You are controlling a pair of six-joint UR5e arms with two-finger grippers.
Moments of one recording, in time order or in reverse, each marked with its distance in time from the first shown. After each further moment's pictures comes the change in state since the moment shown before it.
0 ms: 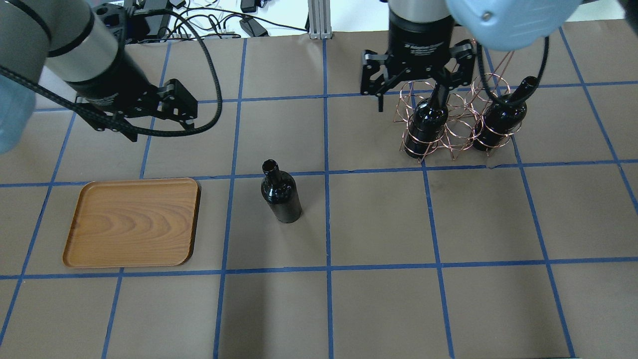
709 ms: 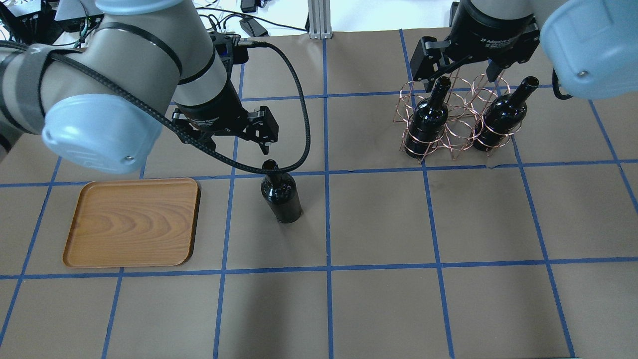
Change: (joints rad) left arm -0.191 -0.118 -0.024 0.095 -0.005 -0.066; right arm -0.083 -0.139 0.155 -0.269 -0.002 -0.165
